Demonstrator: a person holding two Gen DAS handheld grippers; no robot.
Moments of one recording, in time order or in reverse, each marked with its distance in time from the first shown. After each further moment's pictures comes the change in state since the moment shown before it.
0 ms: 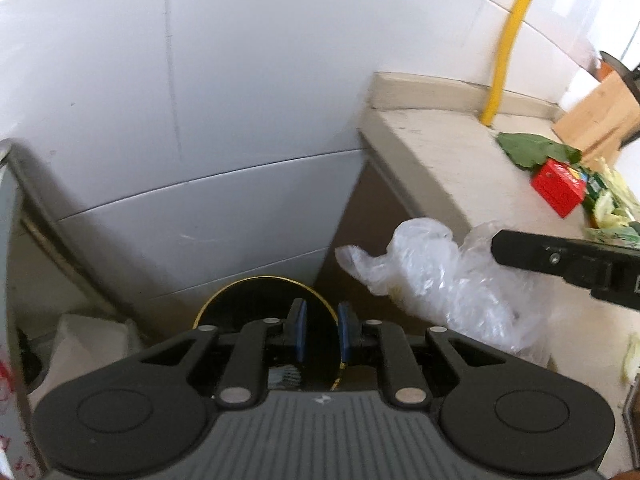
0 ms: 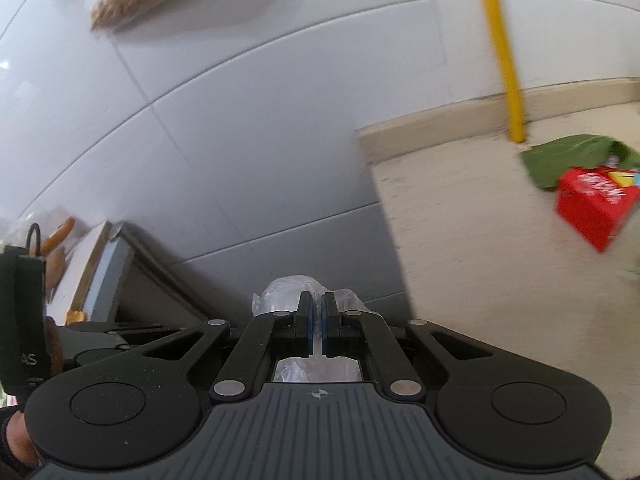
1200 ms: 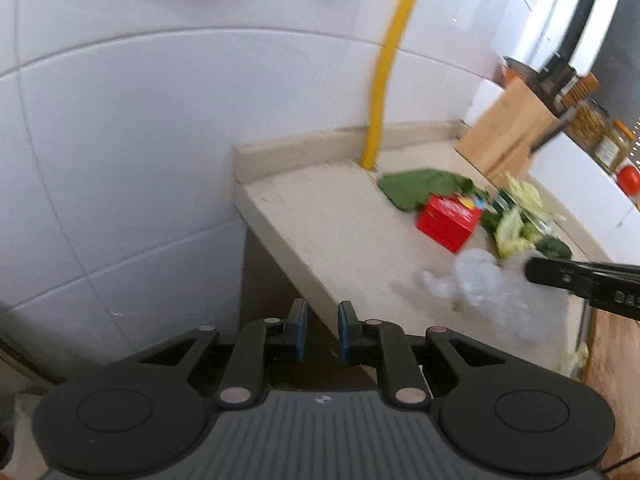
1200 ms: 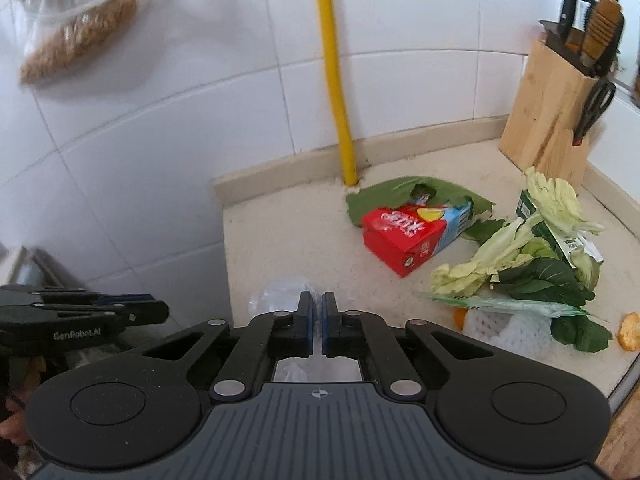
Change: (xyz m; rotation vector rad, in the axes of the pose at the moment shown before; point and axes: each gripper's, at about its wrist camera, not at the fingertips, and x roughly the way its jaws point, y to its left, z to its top) left arm -0.029 -0.077 0.039 0.145 -0.112 -0.181; right arm -0.109 -0.071 -0.002 0.030 -0.141 -0.305
